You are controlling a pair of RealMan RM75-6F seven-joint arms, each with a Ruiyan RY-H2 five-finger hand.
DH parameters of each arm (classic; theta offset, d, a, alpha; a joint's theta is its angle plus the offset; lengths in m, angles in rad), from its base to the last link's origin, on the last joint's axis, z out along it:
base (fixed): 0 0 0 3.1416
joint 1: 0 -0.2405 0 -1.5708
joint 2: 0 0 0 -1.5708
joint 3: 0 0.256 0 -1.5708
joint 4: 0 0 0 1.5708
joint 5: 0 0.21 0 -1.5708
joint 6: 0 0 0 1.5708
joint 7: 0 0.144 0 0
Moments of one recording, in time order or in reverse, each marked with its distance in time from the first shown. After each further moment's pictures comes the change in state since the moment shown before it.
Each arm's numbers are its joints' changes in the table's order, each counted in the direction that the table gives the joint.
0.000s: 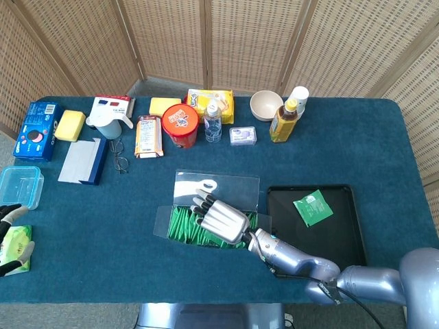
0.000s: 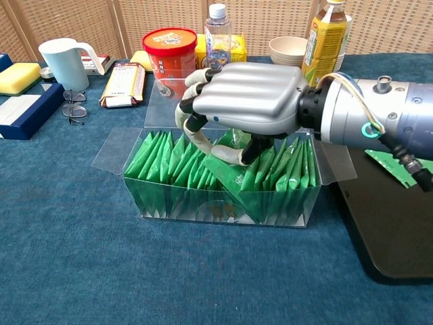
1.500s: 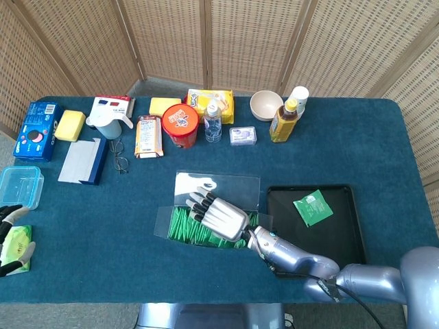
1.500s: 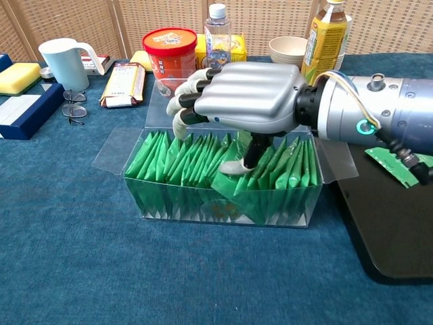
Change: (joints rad) left arm 0.000 -0.003 0.003 -0.009 -0.002 -0.006 0.009; right arm -0.011 -0.005 0.014 0.001 0.037 -0.034 -0.071
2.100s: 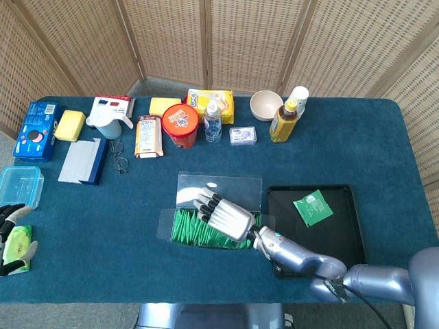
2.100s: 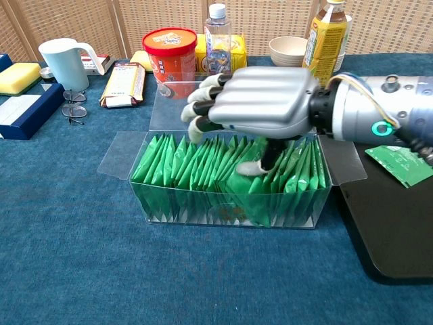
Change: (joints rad) left arm 0.006 -0.001 -0.002 -0.011 0.004 -0.006 0.013; right arm 0.003 -0.046 -0.012 -0.033 0.015 -0.043 -0.069
